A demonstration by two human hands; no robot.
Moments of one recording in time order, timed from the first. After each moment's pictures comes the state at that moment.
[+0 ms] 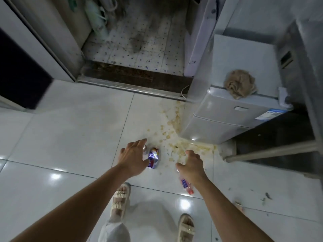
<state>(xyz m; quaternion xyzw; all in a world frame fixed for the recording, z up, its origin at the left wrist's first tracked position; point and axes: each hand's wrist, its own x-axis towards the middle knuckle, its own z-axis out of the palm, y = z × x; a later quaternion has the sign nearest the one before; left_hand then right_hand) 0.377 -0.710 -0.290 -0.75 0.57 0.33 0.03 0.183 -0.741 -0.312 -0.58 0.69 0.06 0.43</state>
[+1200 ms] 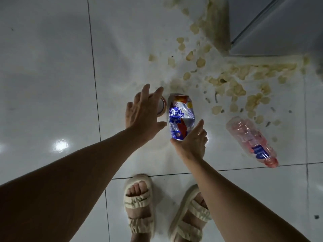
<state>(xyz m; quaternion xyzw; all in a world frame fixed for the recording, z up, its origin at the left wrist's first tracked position) 0.479 -0.795 -0.827 -0.67 0.69 0.27 0.07 0.344 -0.726 -0.884 -0.39 0.84 0.05 0.39</state>
